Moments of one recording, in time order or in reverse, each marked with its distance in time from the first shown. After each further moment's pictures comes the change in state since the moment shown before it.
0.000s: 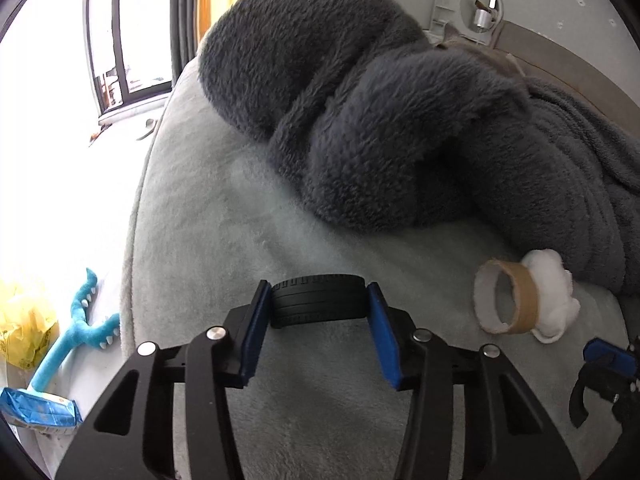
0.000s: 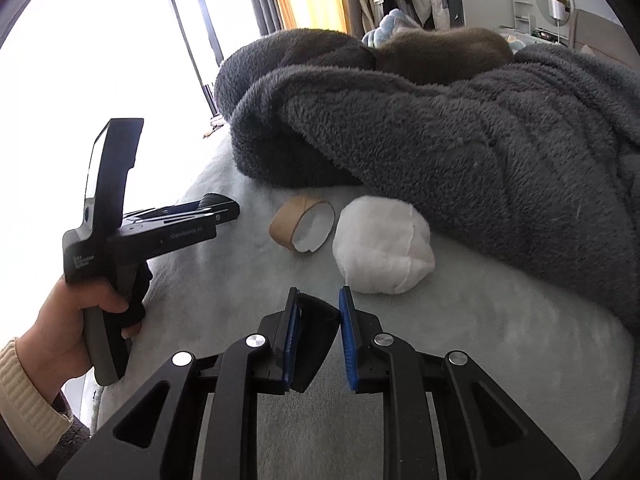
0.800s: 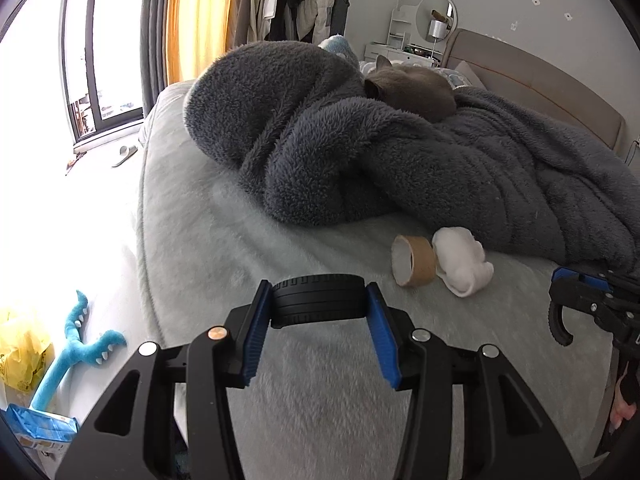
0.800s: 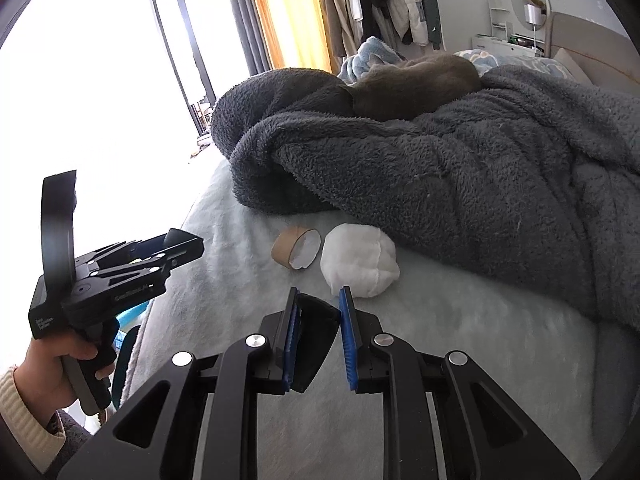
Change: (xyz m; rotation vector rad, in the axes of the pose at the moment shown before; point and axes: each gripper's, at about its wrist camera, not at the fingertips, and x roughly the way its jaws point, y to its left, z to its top) left arm -0.072 -0.009 -0.019 0.075 -0.060 -0.102; right arm -0.051 0.003 0.008 0.040 -0.048 -0.051
